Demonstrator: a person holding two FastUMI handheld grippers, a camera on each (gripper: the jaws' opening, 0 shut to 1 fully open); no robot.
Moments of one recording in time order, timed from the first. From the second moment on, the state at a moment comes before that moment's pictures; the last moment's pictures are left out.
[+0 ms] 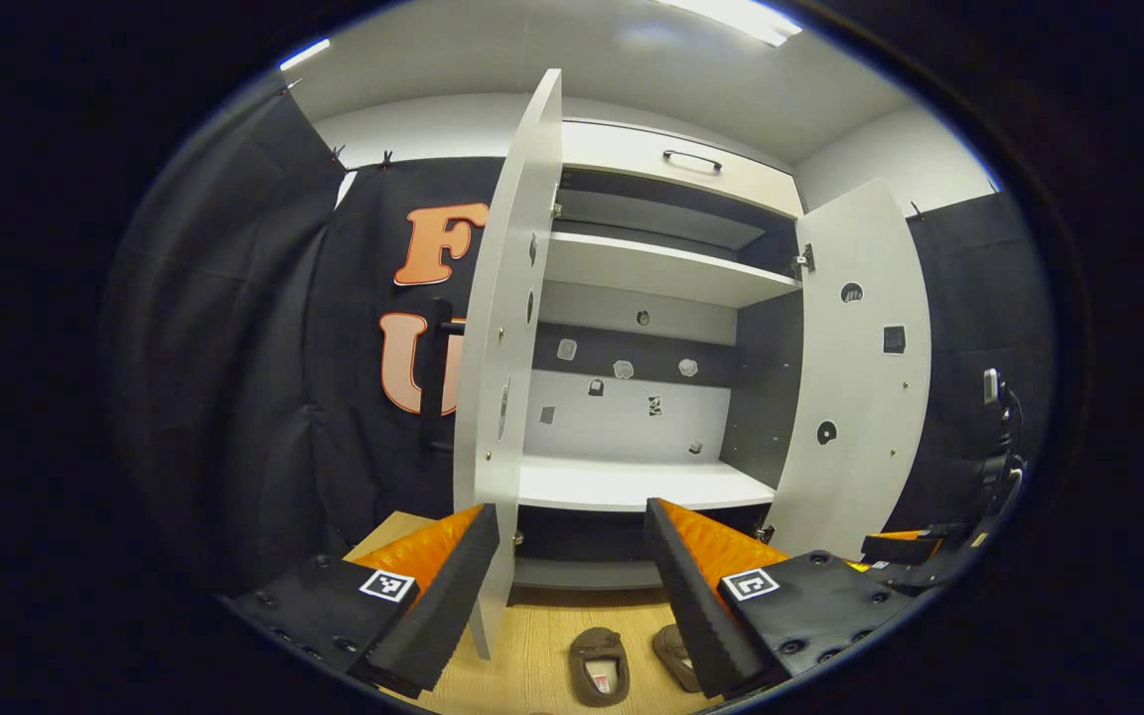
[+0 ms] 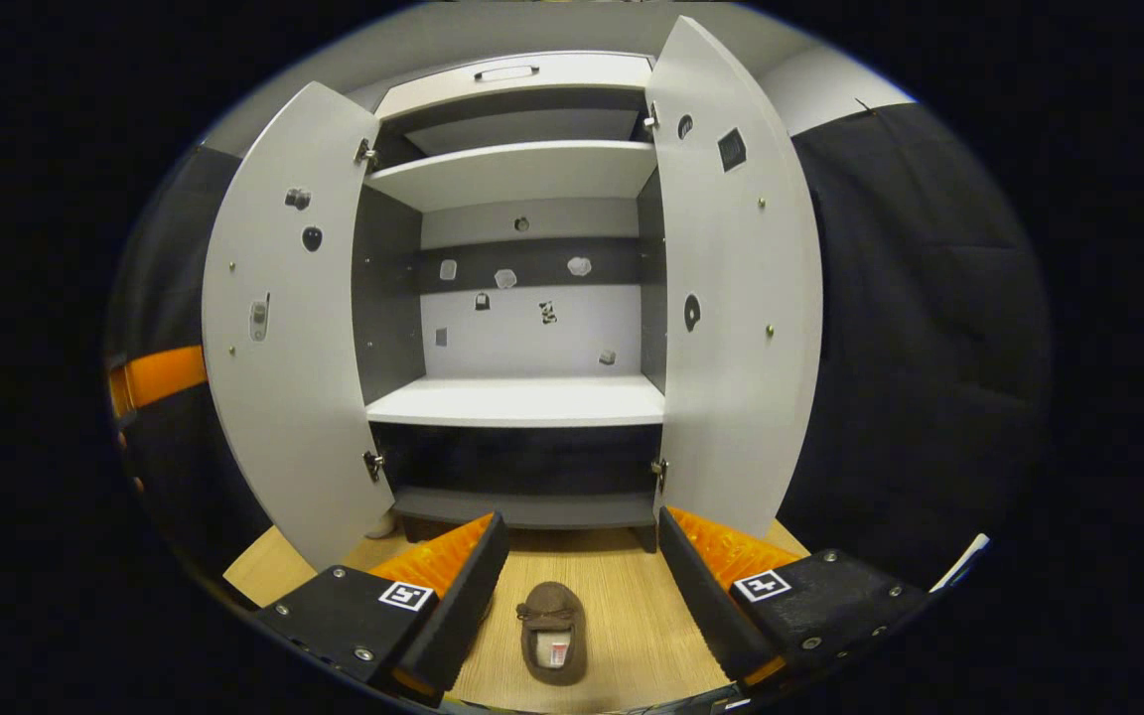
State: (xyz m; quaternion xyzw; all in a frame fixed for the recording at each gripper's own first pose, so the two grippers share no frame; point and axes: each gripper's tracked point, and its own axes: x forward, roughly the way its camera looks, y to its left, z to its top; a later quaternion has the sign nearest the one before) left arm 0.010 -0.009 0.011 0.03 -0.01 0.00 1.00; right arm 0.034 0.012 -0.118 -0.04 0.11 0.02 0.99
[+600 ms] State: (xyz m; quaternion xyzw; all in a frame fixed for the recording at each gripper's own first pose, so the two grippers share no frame) left arm 0.007 0.009 0.001 0.03 0.00 0.02 1.00; right arm 0.061 -0.003 -0.341 -0.08 0.28 0.02 0.96
